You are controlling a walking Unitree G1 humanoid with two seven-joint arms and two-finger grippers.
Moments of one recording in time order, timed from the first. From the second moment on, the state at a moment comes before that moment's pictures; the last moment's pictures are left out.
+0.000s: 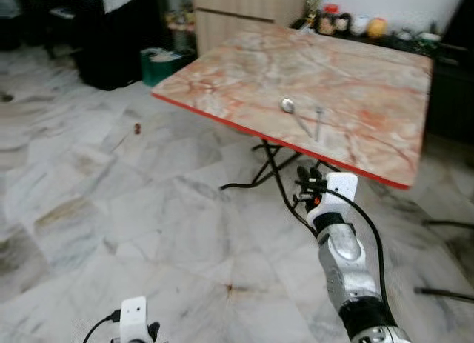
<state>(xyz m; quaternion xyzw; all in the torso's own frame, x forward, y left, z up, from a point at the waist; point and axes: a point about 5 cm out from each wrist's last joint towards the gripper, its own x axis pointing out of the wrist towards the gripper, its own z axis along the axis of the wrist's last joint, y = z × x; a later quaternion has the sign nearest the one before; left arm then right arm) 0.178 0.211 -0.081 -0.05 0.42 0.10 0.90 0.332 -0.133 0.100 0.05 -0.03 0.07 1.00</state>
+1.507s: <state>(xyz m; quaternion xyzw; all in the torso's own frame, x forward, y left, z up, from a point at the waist) 0.180 0.221 -0.078 -0.05 0.42 0.11 0.90 0.341 -0.130 0.114 0.05 -0.05 0.07 1.00</state>
